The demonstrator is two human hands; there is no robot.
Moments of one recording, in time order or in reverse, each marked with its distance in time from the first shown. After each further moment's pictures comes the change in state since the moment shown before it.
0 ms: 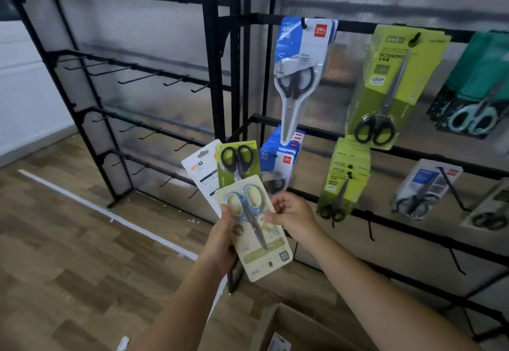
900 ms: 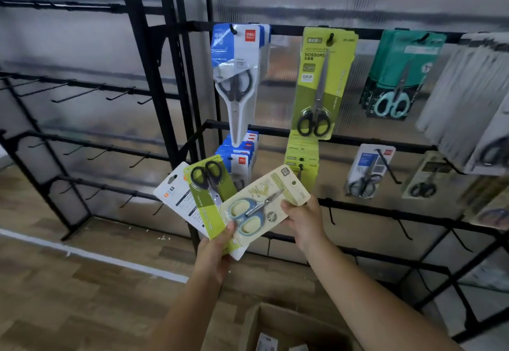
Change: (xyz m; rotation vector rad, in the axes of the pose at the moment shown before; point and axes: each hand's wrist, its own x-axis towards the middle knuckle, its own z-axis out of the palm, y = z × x) left_hand 0.005 -0.038 0.041 -0.168 0.094 -0.091; right_hand -0.035 0.009 -0.062 0.594 0.530 0.163
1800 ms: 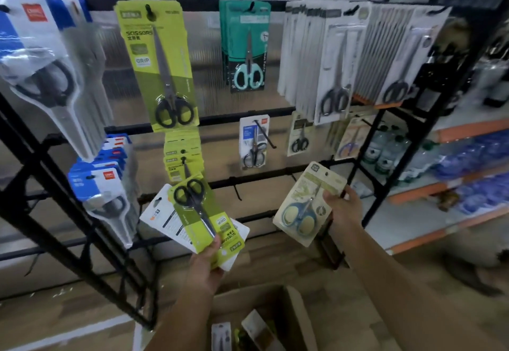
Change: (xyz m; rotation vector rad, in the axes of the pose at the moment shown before) left_hand 0.008 -0.126 0.071 0.178 -0.197 -0.361; right_hand -0.025 -0.048 -0.250 -0.039 0.757 -0.229
